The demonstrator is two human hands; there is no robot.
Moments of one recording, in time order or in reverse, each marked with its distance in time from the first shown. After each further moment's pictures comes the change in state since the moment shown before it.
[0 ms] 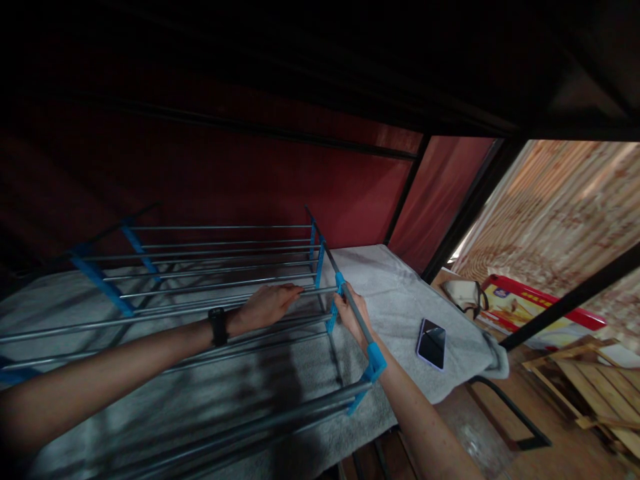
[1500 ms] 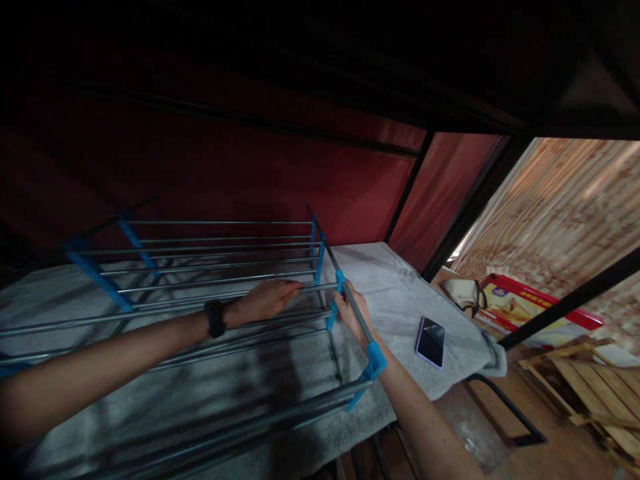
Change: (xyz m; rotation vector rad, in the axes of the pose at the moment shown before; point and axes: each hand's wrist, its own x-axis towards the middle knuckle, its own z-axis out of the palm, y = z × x) left_hand 0.002 0.000 -0.012 -0.092 -0.038 -0.020; right_hand 0.001 0.002 0.001 -0.023 -0.015 0.030
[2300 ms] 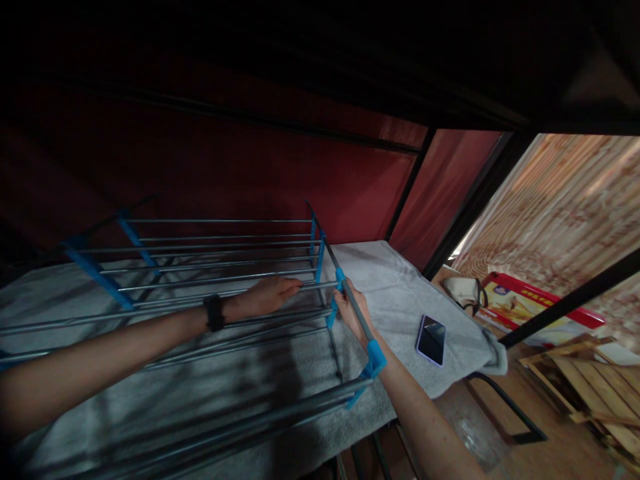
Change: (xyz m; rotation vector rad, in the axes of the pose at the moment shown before) left_hand 0.003 -0.003 -0.006 -0.111 -0.030 0.018; right_hand -0.002 -0.001 0.000 0.018 0.005 -0.009
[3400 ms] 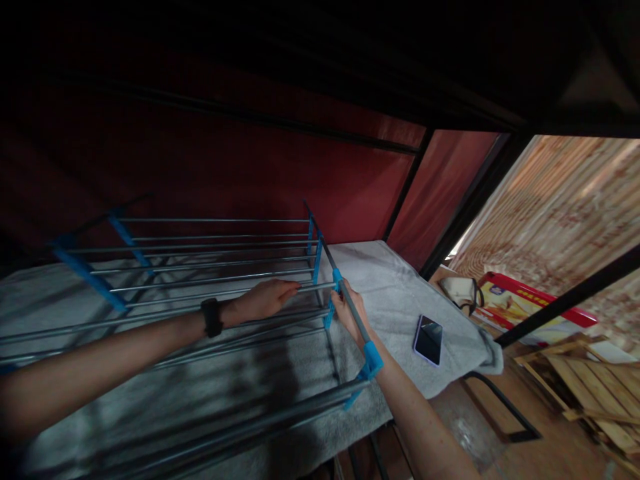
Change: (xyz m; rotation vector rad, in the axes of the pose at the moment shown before) left_hand 0.002 0.002 0.005 -0.007 -0.004 -0.037; right_hand 0.000 -0.001 -0.001 0.007 -0.031 -0.014
